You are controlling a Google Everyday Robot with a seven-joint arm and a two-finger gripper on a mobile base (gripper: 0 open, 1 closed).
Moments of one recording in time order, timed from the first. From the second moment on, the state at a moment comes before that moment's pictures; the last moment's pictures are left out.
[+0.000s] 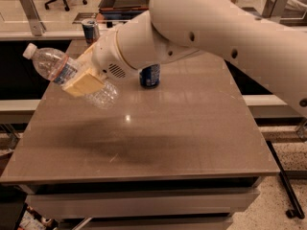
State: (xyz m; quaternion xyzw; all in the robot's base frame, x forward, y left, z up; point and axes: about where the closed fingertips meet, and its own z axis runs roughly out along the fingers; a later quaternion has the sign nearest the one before) arm 0.495 0.158 0.961 -0.62 0.61 0.25 0.43
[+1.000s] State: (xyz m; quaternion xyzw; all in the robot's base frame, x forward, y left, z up) arm 0.495 0.158 0.929 -0.54 0.58 0.33 0.52
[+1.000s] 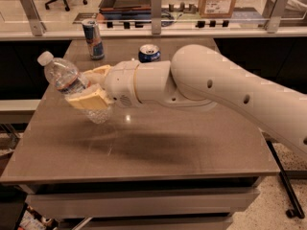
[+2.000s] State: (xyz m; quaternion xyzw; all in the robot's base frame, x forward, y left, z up) arm 0.504 0.133 0.897 -0.44 0.57 0.39 0.57
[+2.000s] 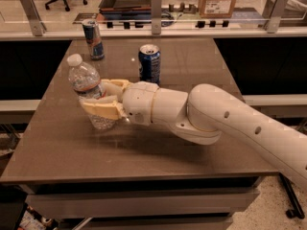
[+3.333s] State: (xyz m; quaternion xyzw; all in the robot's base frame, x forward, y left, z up) arm 0.505 0.131 0.897 -0.44 0.57 0.39 0.58
